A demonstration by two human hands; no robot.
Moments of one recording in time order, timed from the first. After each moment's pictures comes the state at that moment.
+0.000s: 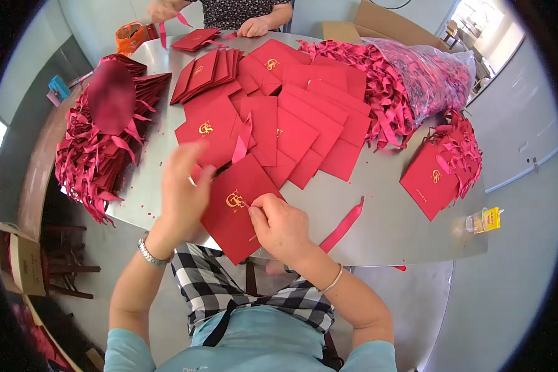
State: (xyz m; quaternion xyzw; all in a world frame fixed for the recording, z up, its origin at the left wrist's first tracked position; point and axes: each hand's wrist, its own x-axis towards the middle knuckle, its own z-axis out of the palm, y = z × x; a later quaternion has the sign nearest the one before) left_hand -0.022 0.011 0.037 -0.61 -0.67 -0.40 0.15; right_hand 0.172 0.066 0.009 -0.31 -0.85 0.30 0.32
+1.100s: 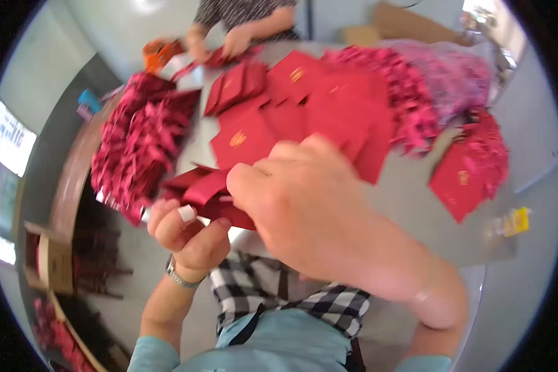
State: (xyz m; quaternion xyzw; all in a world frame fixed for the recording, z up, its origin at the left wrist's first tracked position) left_hand 0.006 -0.044 0.073 -0.61 -0.53 -0.38 0.44; right_hand 0.173 0.077 0.178 -0.05 -0.95 0.11 0.27
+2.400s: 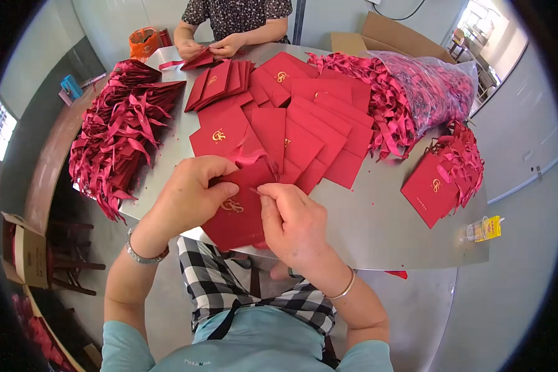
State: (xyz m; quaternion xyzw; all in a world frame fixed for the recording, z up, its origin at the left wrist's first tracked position) left_hand 0.000 -0.004 0.131 -0.60 -0.68 -0.36 -0.22; right_hand 0.174 0.064 0.081 -0.22 -0.82 0.27 0.46
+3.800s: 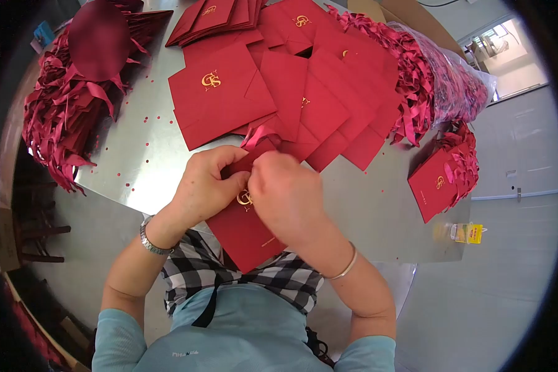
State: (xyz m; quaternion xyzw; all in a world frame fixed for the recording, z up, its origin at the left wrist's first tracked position) left_hand -0.004 0.008 0.004 -0.52 -0.65 -0.47 -0.29; right_hand 0.138 0.085 0.031 -0.27 -0.92 0.13 0.26
